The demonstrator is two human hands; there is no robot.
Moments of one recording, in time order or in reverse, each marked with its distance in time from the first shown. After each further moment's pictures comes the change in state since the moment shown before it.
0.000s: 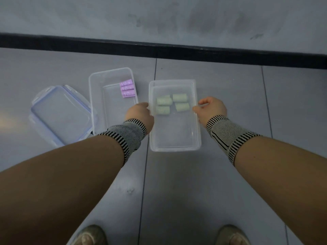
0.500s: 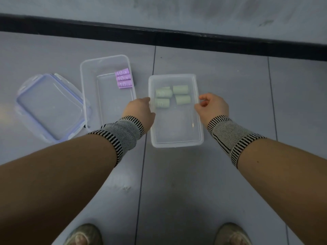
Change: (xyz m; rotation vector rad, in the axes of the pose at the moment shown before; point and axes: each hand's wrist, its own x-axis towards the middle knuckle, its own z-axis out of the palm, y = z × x) left_hand 0.012 -0.013 0.020 0.137 0.044 0.118; right_hand 0.004 0.017 0.014 -0.182 0.011 -0.141
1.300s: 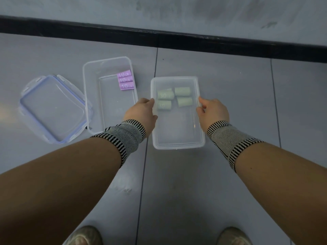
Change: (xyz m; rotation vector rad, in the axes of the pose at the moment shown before) left_hand -0.007 0.002 -0.001 0.094 0.013 0.086; right_hand -0.002 0.003 0.003 -0.278 -0.052 -0.150
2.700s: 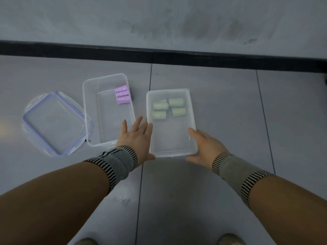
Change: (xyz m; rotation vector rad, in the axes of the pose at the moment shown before) left_hand -0.039 -0.004 0.005 0.513 -0.217 0.197; right_hand -0.059 0.025 -0.010 -0.151 -0.471 -0.176
